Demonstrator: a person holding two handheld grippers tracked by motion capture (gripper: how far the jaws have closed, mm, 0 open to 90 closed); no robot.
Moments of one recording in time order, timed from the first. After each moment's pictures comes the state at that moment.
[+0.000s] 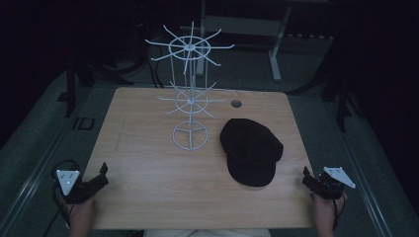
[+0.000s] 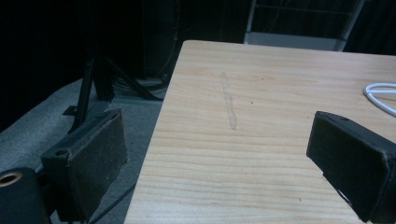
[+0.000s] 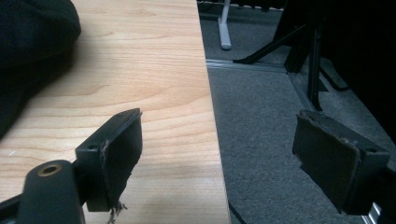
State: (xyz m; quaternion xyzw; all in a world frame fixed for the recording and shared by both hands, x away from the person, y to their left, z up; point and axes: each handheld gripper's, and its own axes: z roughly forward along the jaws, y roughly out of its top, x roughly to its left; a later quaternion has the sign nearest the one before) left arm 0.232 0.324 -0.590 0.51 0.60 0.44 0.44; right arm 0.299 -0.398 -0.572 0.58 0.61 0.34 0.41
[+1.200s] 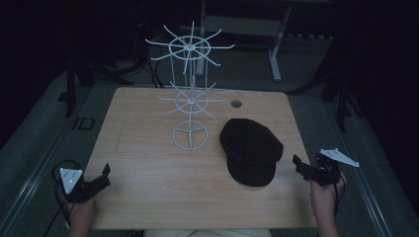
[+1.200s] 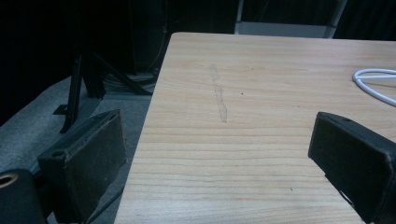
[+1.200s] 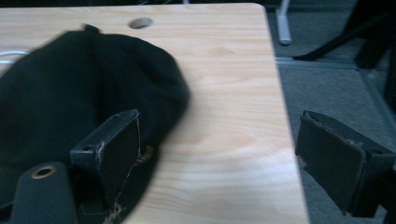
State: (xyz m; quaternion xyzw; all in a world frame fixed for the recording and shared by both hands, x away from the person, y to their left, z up) left arm 0.234 0.322 -0.589 0.54 0.58 0.42 0.43; right arm 0.307 -0.358 -0.496 0.56 0.65 0.40 0.31
